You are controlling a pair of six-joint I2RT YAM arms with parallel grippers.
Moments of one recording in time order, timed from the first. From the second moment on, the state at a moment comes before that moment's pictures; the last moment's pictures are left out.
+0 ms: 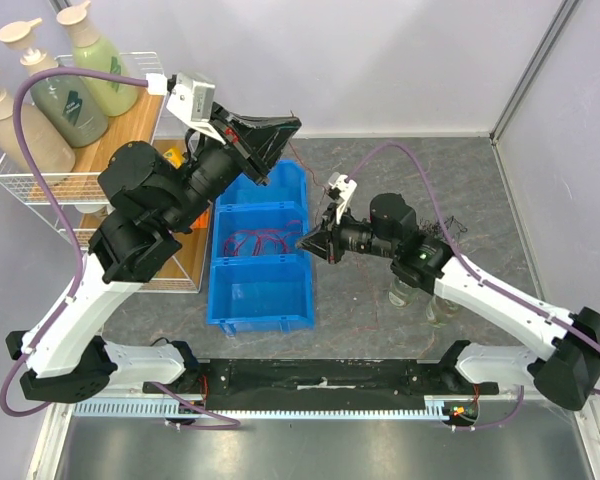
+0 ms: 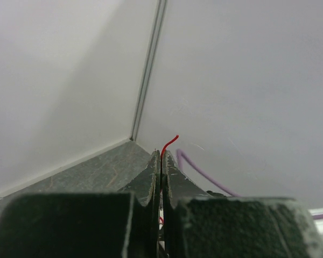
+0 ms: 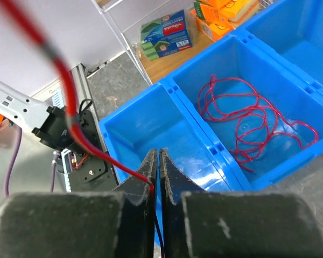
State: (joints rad) left arm -0.93 1.20 1.78 -0.26 -0.09 -0.22; right arm 0.80 1.22 1.00 0.02 -0.42 0.27
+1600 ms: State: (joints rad) left arm -0.71 1.25 1.84 -0.45 0.06 -0.42; right arm 0.79 1.28 0.96 0.11 -0.16 0.08
